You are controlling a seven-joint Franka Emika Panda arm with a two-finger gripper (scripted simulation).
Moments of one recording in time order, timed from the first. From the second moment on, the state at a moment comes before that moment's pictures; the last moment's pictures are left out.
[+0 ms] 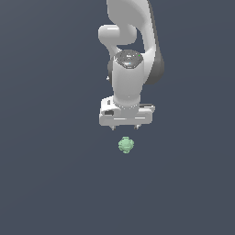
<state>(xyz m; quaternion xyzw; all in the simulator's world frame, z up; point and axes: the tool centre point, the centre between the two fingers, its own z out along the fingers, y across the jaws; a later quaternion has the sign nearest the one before) 0.022 0.032 0.184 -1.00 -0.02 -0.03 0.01</state>
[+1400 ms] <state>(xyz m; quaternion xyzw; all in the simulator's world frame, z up) 0.018 0.052 0.158 -1.00 0.03 -0.01 0.01</state>
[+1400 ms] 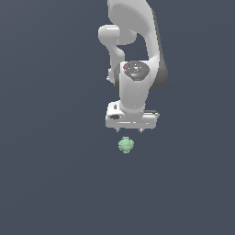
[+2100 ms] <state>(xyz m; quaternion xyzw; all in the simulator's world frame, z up) 0.025 0.049 0.118 -0.98 0.21 0.00 0.01</state>
